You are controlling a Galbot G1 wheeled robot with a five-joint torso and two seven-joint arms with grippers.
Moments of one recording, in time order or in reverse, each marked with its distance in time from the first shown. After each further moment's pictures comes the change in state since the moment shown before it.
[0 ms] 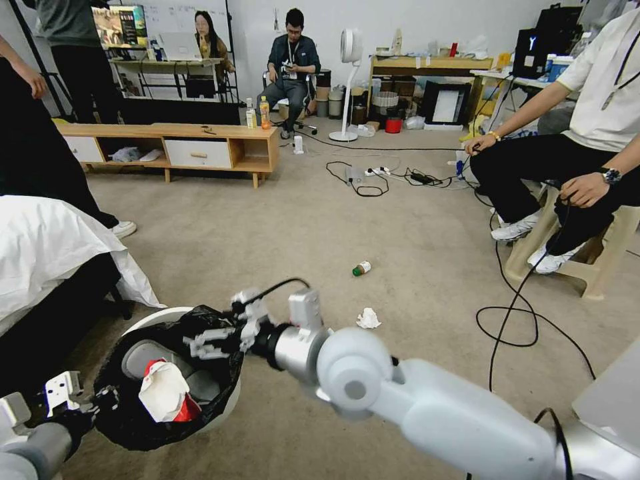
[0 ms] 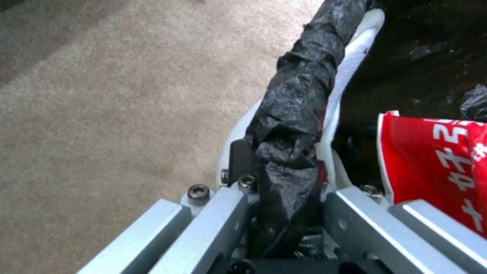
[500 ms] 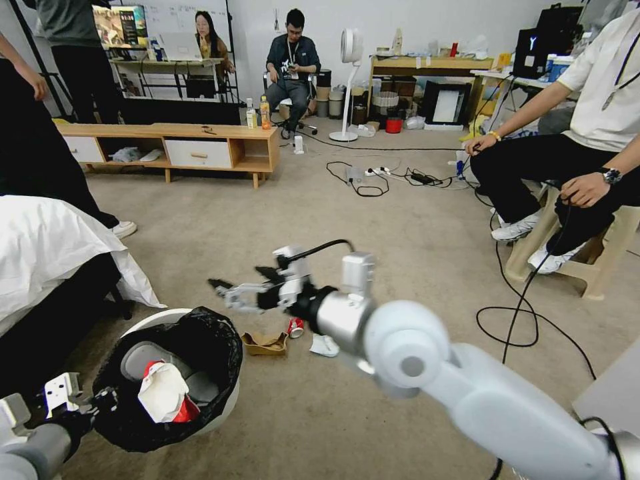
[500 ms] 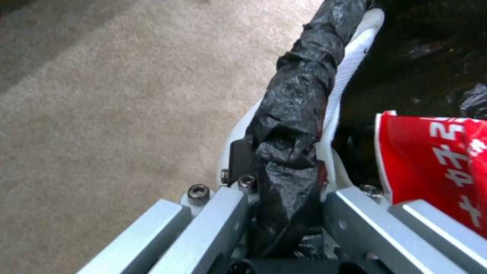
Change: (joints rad) left arm -0.001 -0.001 0.000 0.008 0.018 0.000 0.003; right arm -0.108 -0.139 0.226 0.109 -0.005 0.008 -0.001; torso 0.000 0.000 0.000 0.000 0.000
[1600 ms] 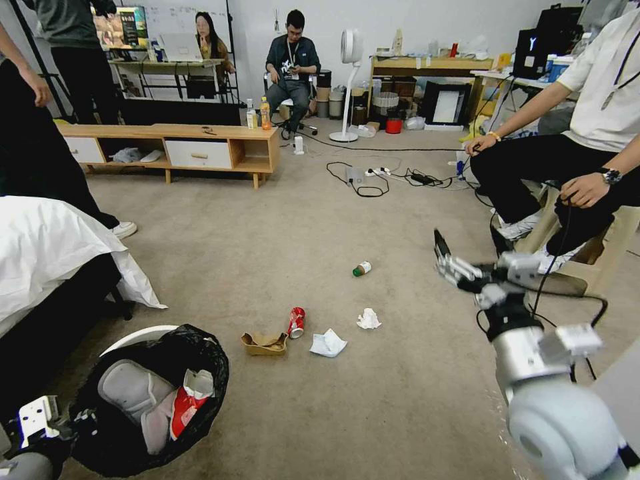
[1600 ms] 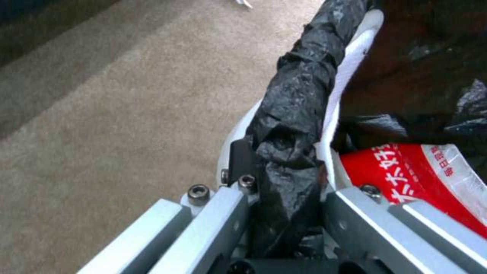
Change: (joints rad) left arm 0.087 -0.129 -0.066 -0.060 0.174 0.000 0.056; right arm -0.877 -0.032 0.687 0.143 -0.915 0.383 -0.056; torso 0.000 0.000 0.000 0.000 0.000
